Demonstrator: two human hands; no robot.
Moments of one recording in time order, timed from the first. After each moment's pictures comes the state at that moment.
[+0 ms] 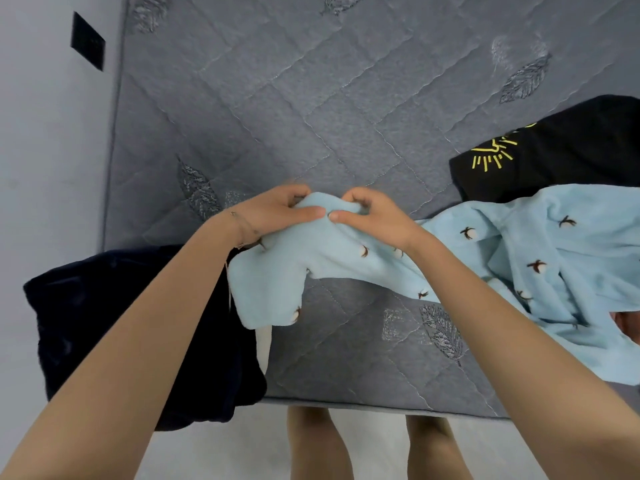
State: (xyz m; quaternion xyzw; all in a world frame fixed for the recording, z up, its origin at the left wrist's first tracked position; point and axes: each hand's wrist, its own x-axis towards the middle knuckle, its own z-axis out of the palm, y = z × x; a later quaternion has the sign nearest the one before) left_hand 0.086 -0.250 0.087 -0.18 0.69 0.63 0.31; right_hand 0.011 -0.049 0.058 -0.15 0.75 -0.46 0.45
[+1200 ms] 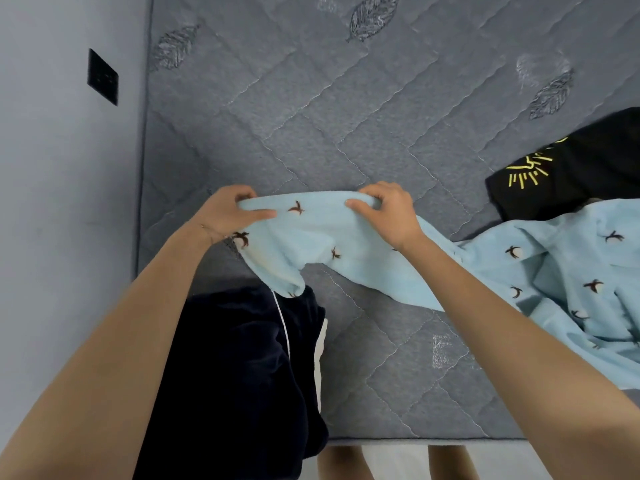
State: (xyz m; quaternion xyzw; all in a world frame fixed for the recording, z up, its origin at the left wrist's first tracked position) left_hand 0.086 -0.412 0.035 -0.25 0.80 0.49 0.23; right_hand -0.006 -0.140 0.020 -0.13 0.90 -0.34 0.24
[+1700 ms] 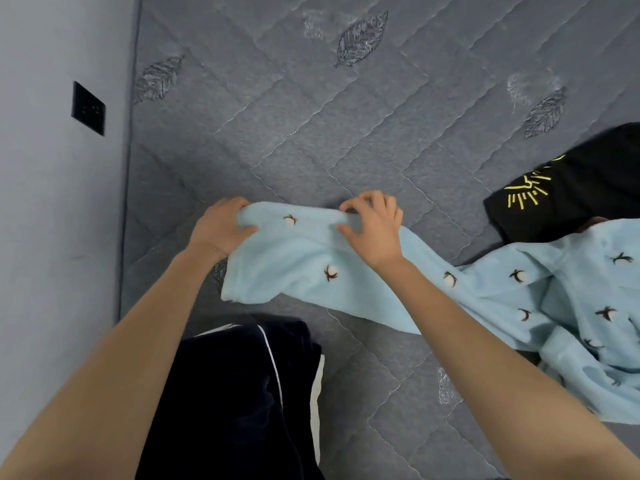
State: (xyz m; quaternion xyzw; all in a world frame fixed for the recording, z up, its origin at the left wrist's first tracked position) left_hand 0.050 -0.422 -0.018 -0.22 0.90 0.28 0.23; right_hand -0.019 -0.159 -0.015 -0.15 0.95 -0.24 0.15
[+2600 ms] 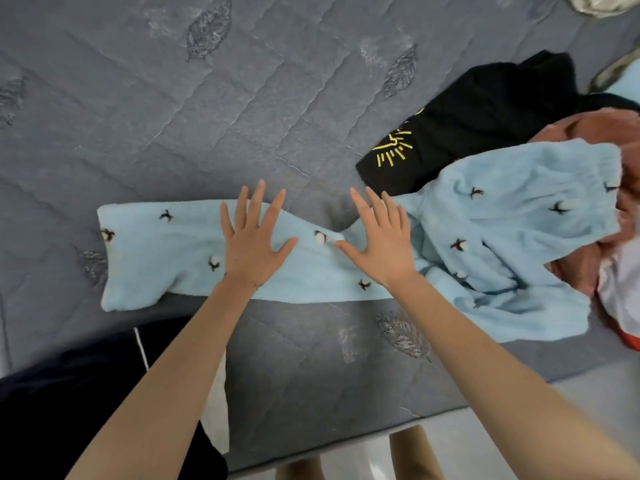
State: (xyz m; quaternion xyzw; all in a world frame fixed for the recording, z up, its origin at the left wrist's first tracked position) left_hand 0.039 -0.147 -0.005 0.00 0.99 0.13 0.08; right_hand 0.011 0.087 0.020 -0.12 0.98 -0.15 0.10
